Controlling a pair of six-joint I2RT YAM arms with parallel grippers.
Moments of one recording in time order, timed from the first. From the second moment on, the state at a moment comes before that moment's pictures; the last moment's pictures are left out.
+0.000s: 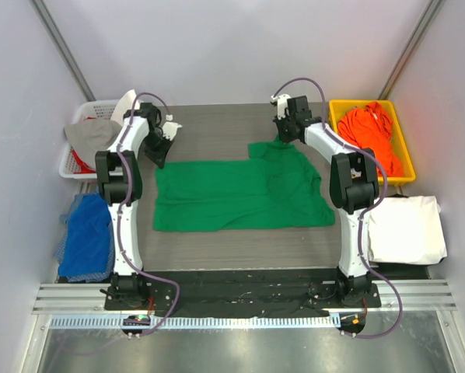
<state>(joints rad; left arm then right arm) -0.01 2.41 2.12 -1.10 0.20 0.57 0.24 2.22 1.79 -0.33 -0.07 -0.21</state>
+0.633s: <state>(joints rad) -0.11 1.96 1.77 -1.08 0.16 0.52 0.25 1.79 1.49 -0.45 -0.12 -0.26</state>
